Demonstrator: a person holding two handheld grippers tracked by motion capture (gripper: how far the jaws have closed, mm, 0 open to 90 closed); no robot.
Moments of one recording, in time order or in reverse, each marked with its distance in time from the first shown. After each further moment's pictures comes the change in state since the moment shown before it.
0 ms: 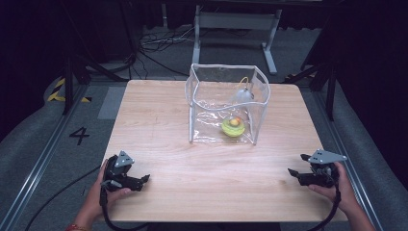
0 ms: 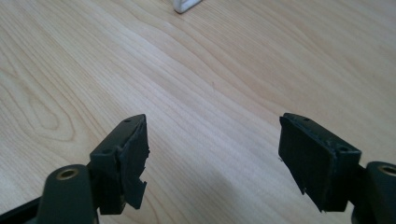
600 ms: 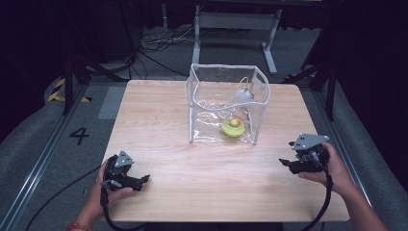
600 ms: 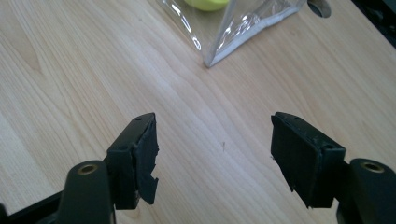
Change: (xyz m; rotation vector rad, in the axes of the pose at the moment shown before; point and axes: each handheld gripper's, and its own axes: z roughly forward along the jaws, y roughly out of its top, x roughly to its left) left arm 0.001 0.000 0.000 0.001 -0.012 0.011; right arm 0.025 0.085 -0.012 0.125 0.020 -0.213
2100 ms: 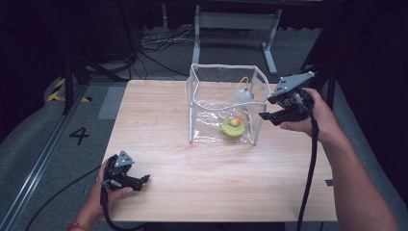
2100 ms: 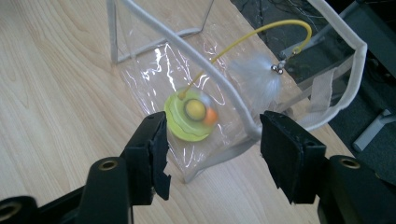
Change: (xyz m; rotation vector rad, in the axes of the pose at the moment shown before) left arm 0.001 0.000 0.000 0.000 -0.006 0.010; right arm -0.035 0.162 -0.044 -0.073 0.038 -0.065
